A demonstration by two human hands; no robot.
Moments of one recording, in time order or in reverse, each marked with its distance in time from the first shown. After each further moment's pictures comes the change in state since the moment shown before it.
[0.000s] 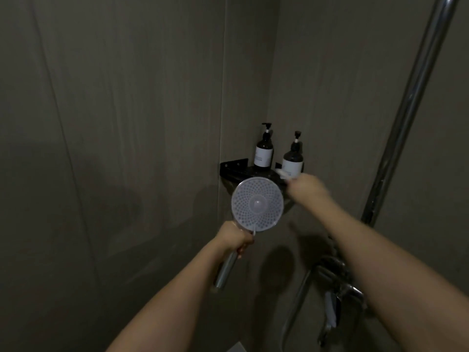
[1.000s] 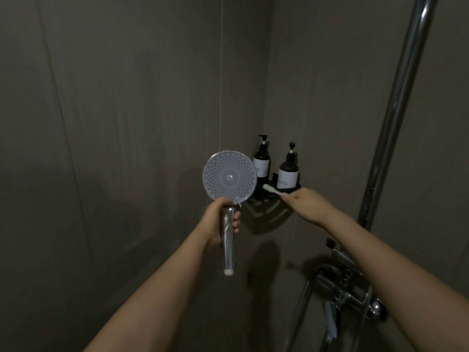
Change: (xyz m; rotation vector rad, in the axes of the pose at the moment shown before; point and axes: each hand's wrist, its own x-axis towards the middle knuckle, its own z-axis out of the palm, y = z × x) left_hand 0.001 0.040 -0.033 -0.667 -0.169 0.051; right_hand -0.023 0.025 -0.021 0.180 -0.086 -0.258
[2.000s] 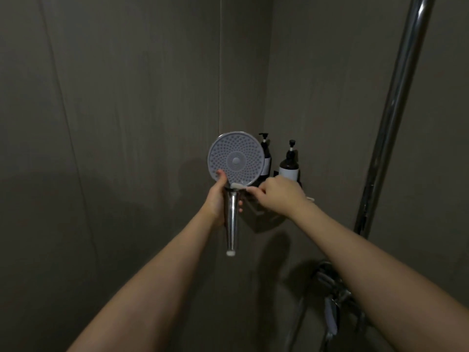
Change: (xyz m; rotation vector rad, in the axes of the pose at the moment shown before) left_hand 0.006 0.022 0.023 0.027 0.051 0.221; right_hand 0.000 -0.055 0.011 -0.371 0.140 -0.326
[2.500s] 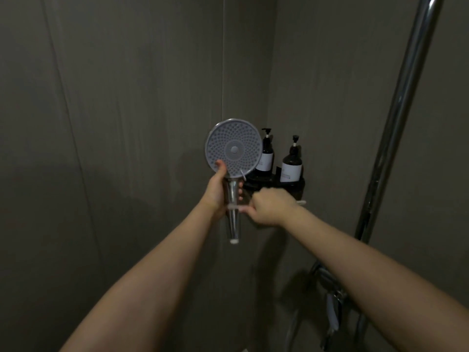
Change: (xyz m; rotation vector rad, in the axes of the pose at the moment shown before) left_hand 0.004 0.008 -0.005 -0.018 0.019 0.040; right_hand -0.007 -0.019 0.020 -0.236 -0.193 -0.168
